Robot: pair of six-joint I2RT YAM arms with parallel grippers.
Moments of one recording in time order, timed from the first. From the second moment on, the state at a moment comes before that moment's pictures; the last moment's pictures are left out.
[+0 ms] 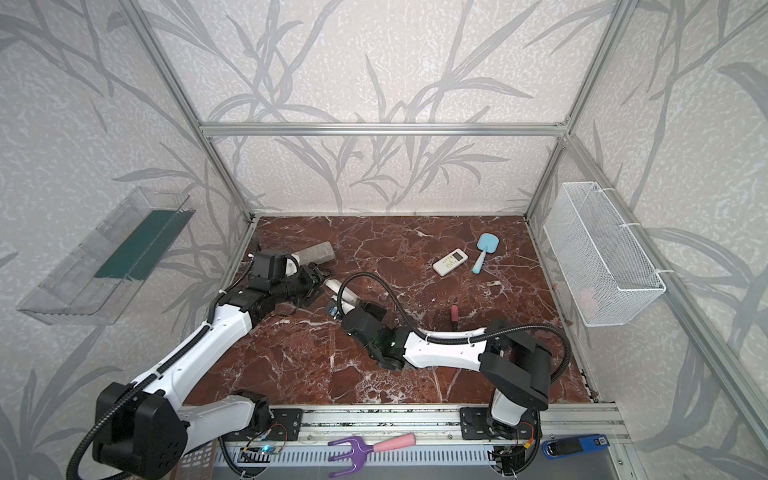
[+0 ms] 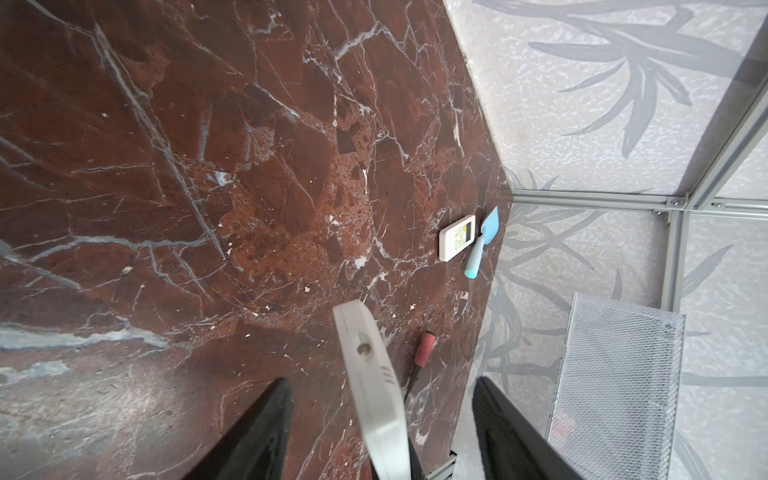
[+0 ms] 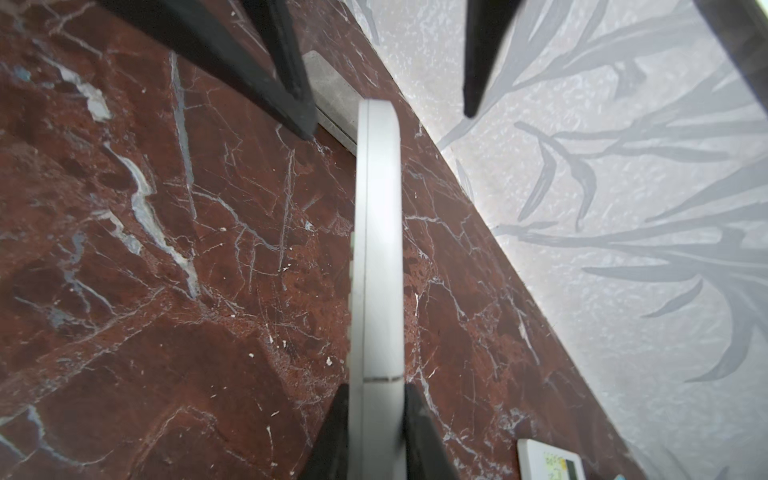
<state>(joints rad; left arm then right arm) -0.23 1.18 0.84 -0.37 0.40 -1.12 1.19 1.68 0.95 0.21 0.67 -0.40</state>
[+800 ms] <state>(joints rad) -0.20 1.13 0.79 -0.33 0.44 -1.21 1.30 1.77 1.02 0.34 0.84 -0.50</state>
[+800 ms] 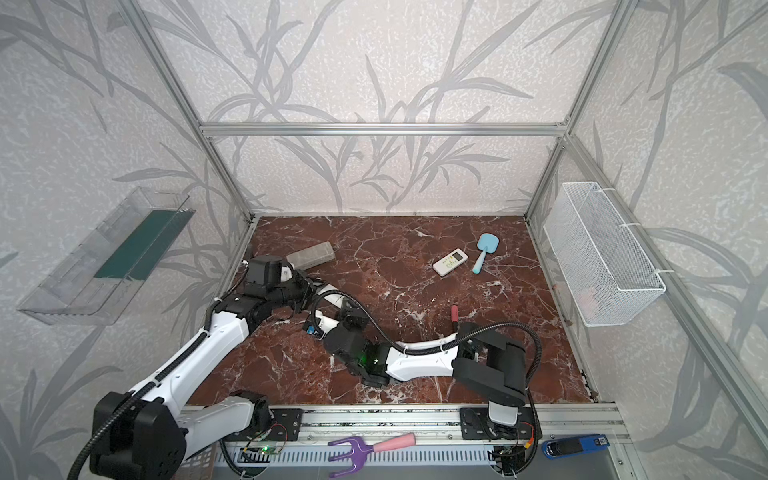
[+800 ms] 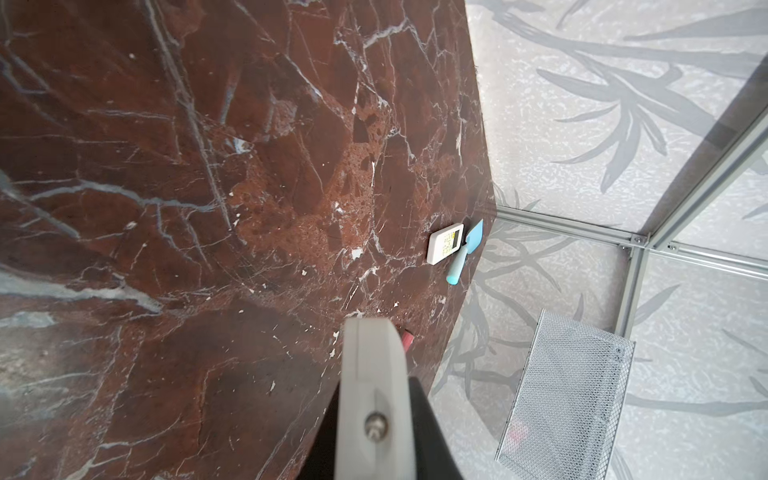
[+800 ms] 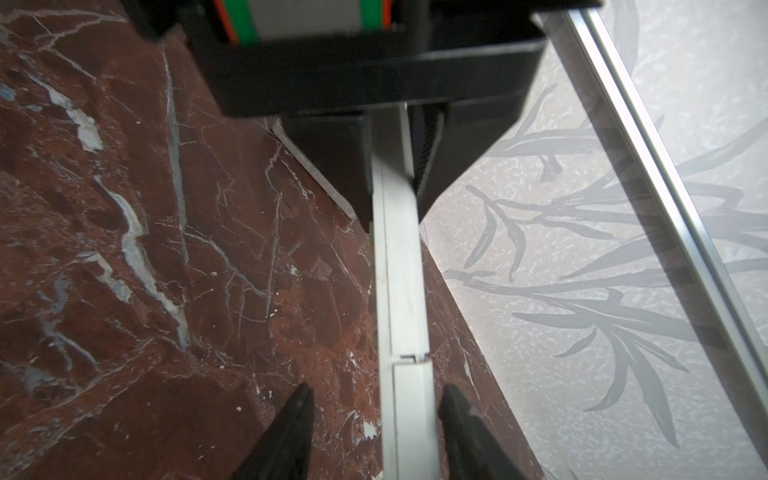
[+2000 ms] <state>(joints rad) -0.18 0.97 0.58 0.52 0.50 -0.95 0.84 1.42 1.00 0.16 -0.16 0.77</state>
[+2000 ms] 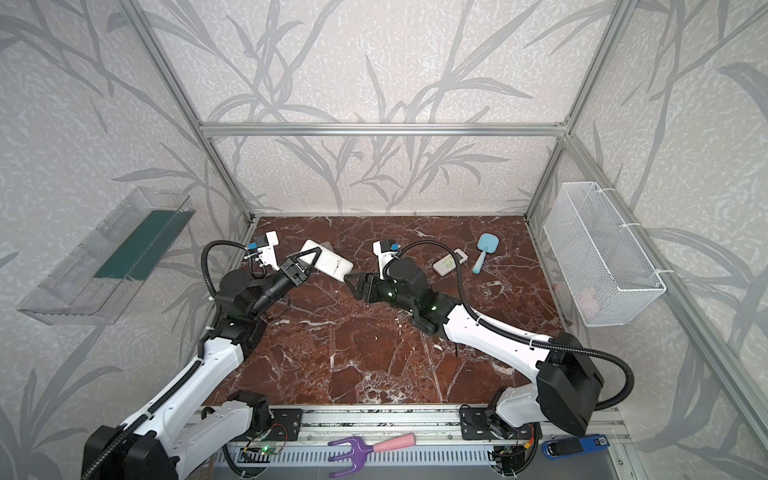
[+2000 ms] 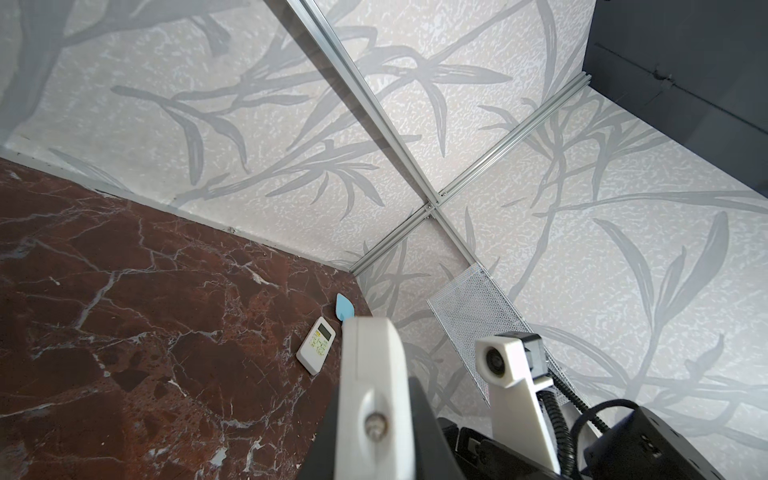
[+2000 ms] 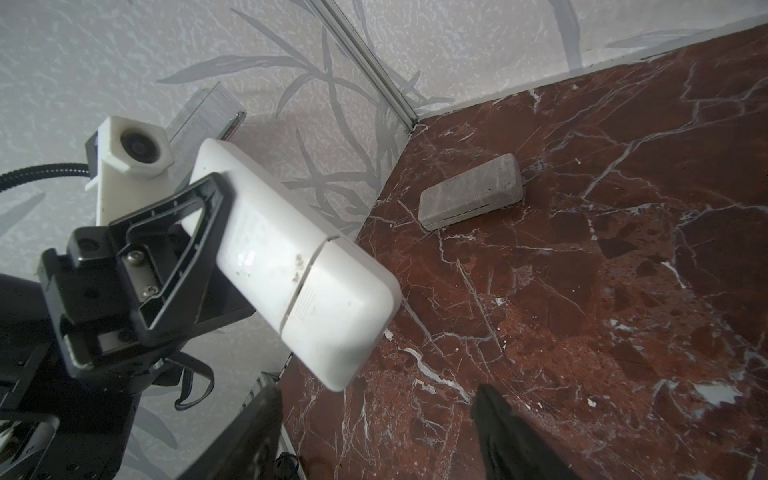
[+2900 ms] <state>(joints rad) -0.17 1.05 0.59 0.52 0.51 -0.96 0.80 1.58 1.04 0.35 -0.30 1.03</state>
